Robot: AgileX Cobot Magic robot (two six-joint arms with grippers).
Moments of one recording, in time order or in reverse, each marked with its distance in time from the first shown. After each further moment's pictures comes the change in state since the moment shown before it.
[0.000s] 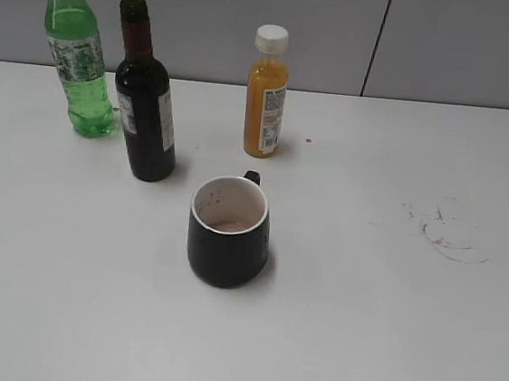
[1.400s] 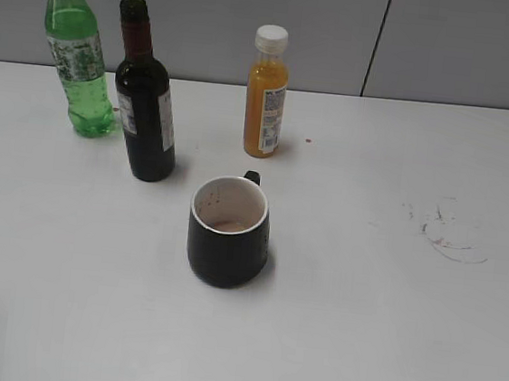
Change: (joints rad) left arm 0.000 0.450 -0.025 0.030 -0.733 0.001; right arm 0.000 0.000 0.000 0.023 -0.001 -0.001
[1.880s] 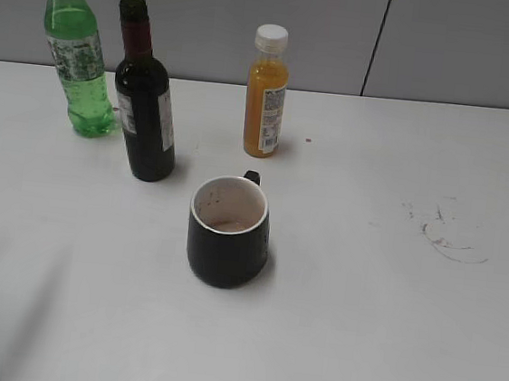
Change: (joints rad) left arm -0.106 0.436 0.200 -0.007 -0.605 0.000; right arm 0.000 0.000 0.000 0.001 0.000 -0.001
